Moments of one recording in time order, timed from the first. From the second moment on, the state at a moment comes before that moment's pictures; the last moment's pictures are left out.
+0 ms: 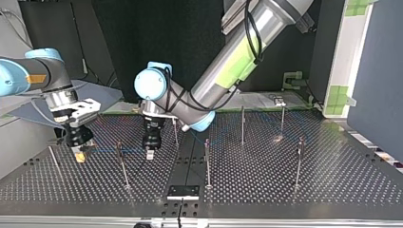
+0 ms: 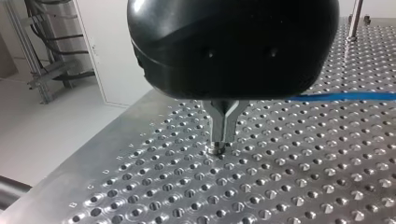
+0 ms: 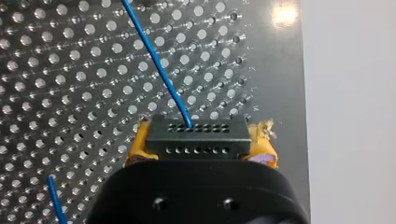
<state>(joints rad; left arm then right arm) -0.66 -2.26 -1.03 -2.76 -2.04 -1.83 1.76 -1.30 1.44 -0.23 1.16 1.77</state>
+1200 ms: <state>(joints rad) -0.74 -2.21 -1.06 -2.98 -2.06 -1.83 1.76 -1.29 1.45 -0.23 1.16 1.76</state>
